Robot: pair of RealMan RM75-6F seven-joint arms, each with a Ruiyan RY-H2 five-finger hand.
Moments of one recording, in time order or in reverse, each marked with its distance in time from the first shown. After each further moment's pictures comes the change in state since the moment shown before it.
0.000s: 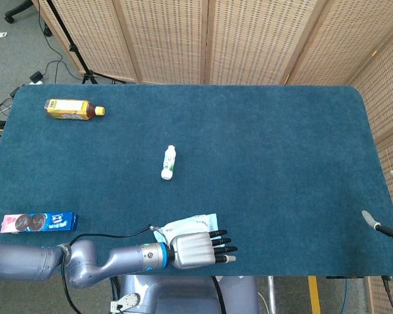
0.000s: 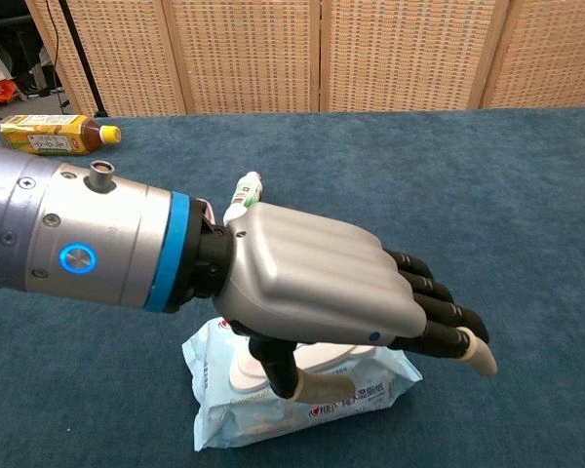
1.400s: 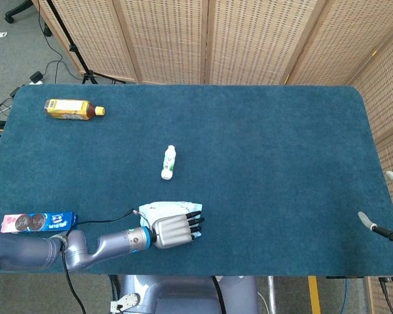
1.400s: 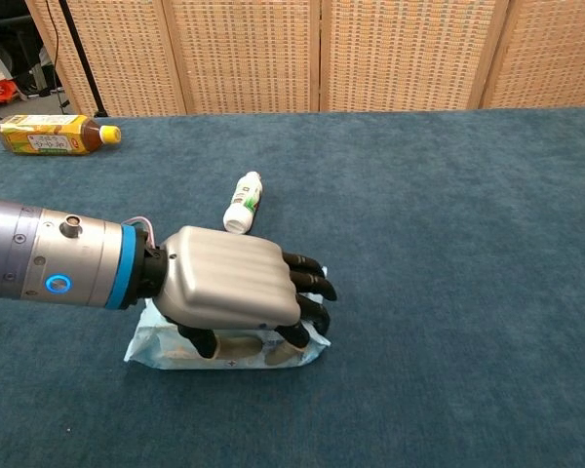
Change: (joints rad) left arm -0.032 -0.034 0.263 0.282 0.125 0.205 -0.084; right arm -0.015 0.009 0.015 -0.041 -0.023 -0.018 -0.024
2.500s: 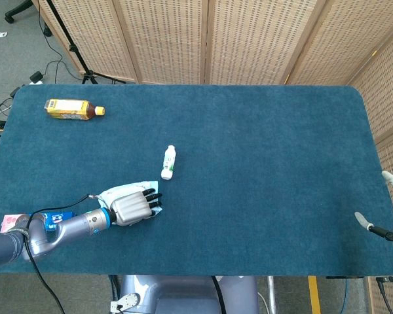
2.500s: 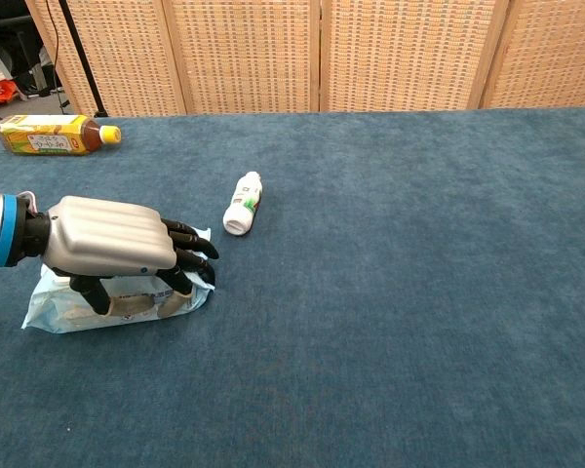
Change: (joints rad) left arm 0.108 0.104 0.147 0.229 0.179 0.147 -0.370; right arm 0.001 0.002 0.004 -0.016 -0.002 -0.021 -0.003
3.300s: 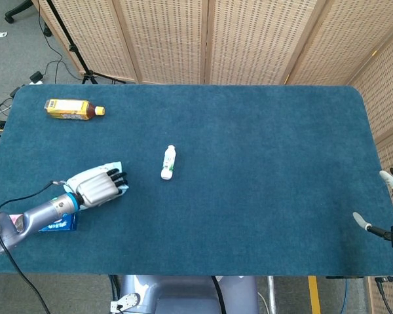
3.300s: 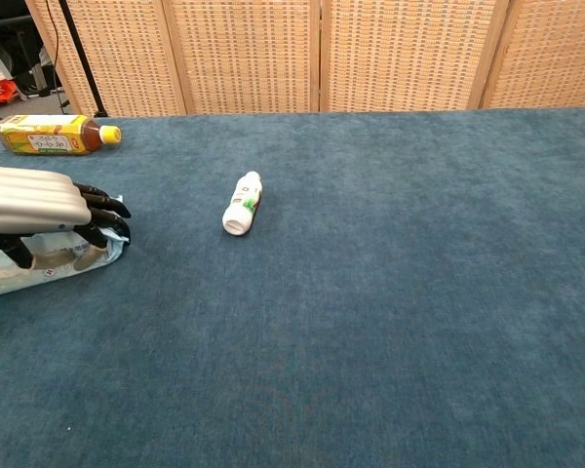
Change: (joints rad) left arm 0.118 -0.016 0.065 0.355 0.043 0.145 -0.213; right arm 0.003 0.003 -0.002 -0.011 -0.003 -0.013 -0.004
